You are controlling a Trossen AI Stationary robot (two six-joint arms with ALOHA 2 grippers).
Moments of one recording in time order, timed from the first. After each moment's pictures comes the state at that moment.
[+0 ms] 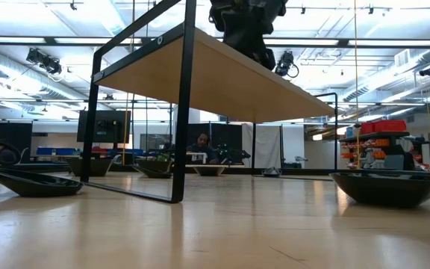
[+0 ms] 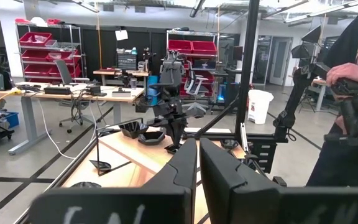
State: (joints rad) left arm 0.03 0.01 1.40 -1.29 0.03 -0.06; right arm 0.00 1.78 1.57 -0.74 -0.15 0.56
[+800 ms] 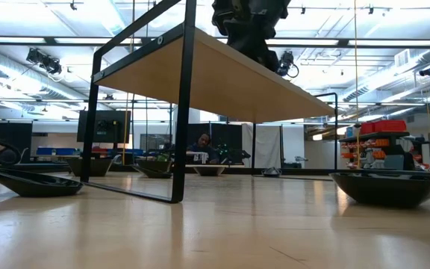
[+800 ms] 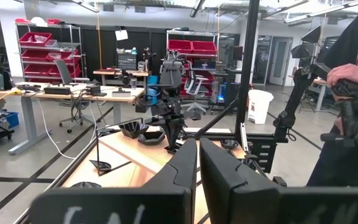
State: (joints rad) left arm 0.03 0.01 1.40 -1.29 0.03 -0.06; right arm 0.00 1.78 1.57 -0.78 -0.07 0.56
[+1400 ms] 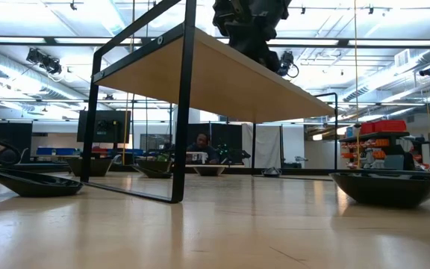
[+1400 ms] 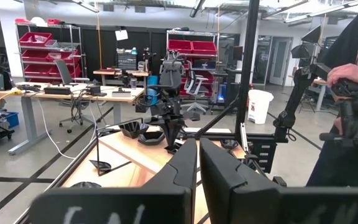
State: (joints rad) left arm 0.03 0.01 1.40 -1.29 0.03 -0.06; right arm 0.00 1.78 1.57 -0.80 -0.04 0.56
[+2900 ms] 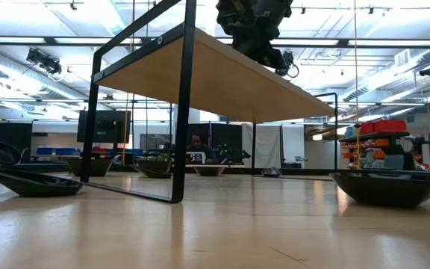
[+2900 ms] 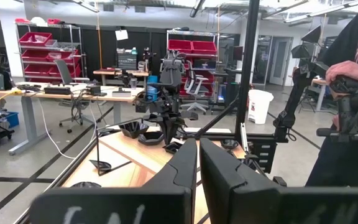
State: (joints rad) left arm 0.03 0.01 1.40 -1.29 0.03 -0.06; right arm 0.00 1.77 1.57 -0.82 0.01 0.57
